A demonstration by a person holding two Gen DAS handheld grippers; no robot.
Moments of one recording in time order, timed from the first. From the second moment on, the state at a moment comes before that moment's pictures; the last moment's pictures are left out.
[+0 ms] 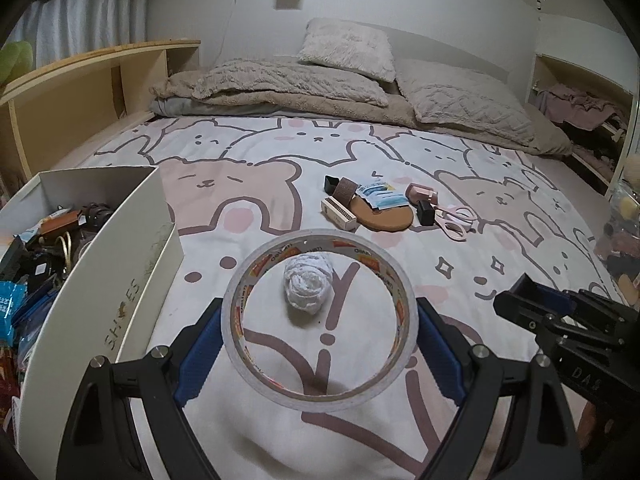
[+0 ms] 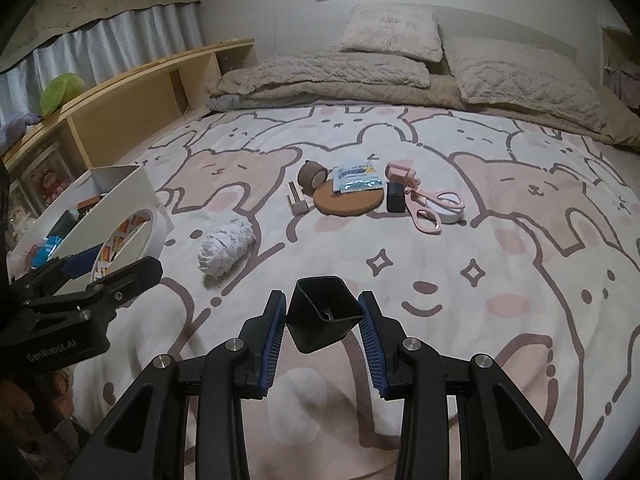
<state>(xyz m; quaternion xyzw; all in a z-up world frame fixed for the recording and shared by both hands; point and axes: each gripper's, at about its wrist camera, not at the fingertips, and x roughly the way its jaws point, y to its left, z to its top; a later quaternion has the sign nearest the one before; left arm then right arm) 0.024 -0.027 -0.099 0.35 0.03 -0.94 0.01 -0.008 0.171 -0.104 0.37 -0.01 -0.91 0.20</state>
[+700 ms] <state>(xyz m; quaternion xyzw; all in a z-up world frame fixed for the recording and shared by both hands) 0.067 -0.012 -0.076 0.32 0.02 -0.95 -0.02 0.036 0.166 -0.077 0.34 0.00 -0.91 0.21</state>
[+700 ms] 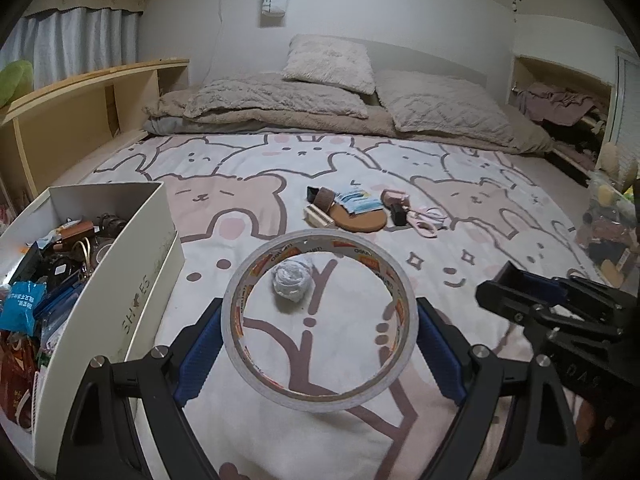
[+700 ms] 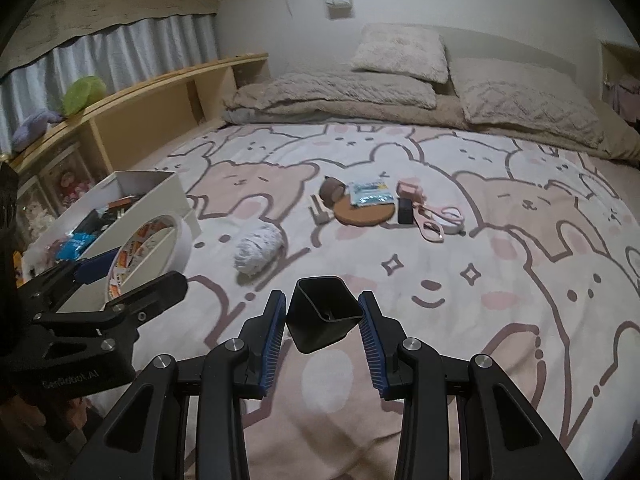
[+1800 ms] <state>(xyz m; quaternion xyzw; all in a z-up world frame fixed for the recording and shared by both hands) 0.142 -0.111 0.000 0.22 0.08 -0.97 0.05 0.073 0.080 -0.005 0.25 0.01 -0.91 0.32</state>
